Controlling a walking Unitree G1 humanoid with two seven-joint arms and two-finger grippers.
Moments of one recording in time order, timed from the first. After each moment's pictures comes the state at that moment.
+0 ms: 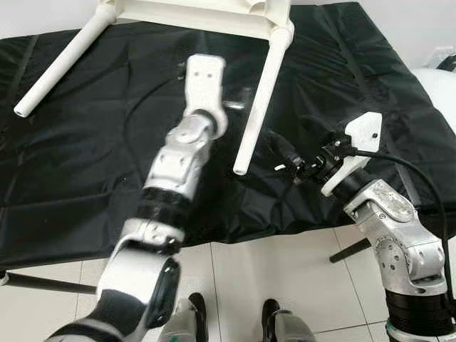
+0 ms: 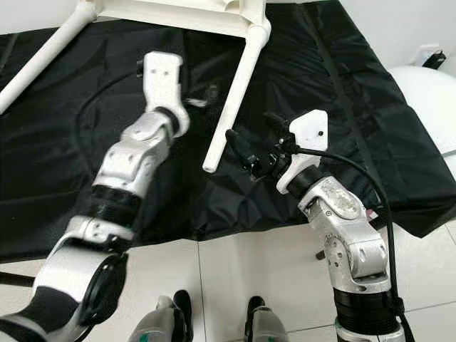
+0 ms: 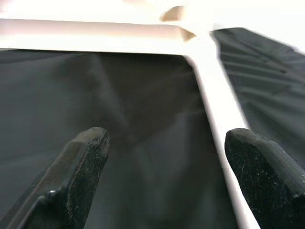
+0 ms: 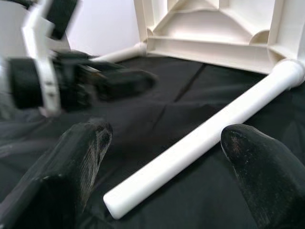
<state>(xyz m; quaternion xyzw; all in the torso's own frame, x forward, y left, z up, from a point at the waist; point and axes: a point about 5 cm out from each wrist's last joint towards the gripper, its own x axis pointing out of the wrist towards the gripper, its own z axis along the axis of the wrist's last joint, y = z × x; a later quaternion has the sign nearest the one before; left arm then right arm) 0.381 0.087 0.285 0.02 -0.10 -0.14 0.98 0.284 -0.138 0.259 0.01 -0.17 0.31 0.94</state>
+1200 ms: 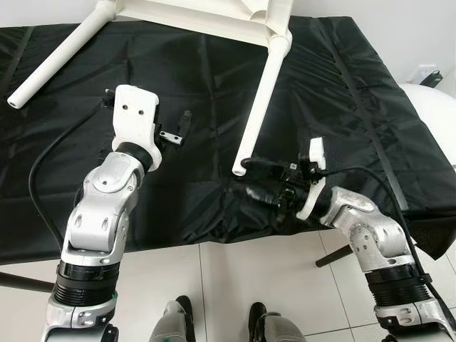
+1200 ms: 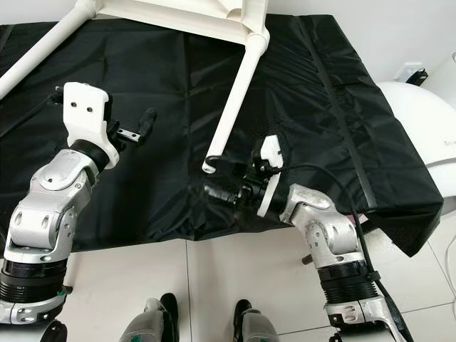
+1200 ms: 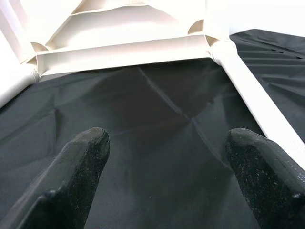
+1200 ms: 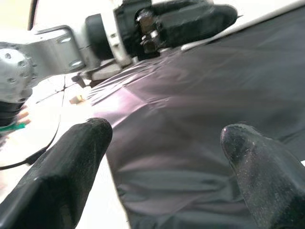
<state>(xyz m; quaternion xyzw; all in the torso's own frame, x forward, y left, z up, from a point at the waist) 0.309 0.149 0.278 0.12 -0.14 -0.11 0.98 0.300 -0.105 0.211 0.08 -0.05 0.61 0.78</state>
